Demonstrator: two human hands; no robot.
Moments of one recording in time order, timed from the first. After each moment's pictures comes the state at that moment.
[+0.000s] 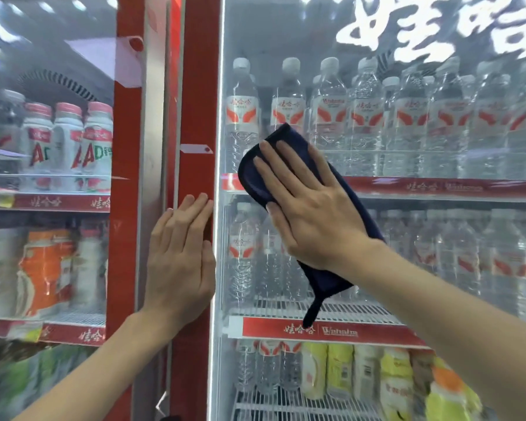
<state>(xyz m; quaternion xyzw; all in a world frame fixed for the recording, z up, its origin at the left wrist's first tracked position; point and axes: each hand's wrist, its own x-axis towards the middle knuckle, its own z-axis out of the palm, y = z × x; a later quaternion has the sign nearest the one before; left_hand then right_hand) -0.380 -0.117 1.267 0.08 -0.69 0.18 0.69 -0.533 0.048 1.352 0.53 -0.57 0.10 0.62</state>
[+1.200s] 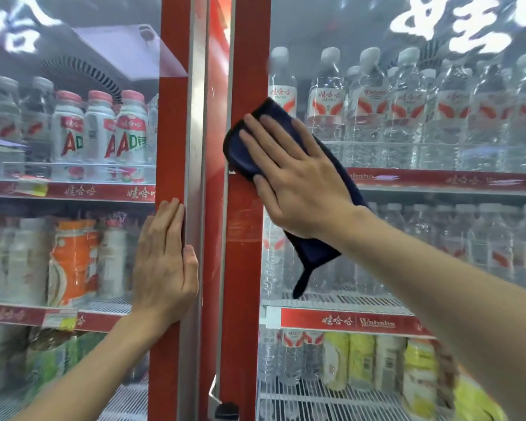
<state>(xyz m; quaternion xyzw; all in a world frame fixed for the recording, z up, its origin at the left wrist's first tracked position) -0.330 -0.198 1.237 0.15 -0.71 0.13 0.68 -0.474 -0.014 1.376 0.52 -0.56 0.09 0.63</state>
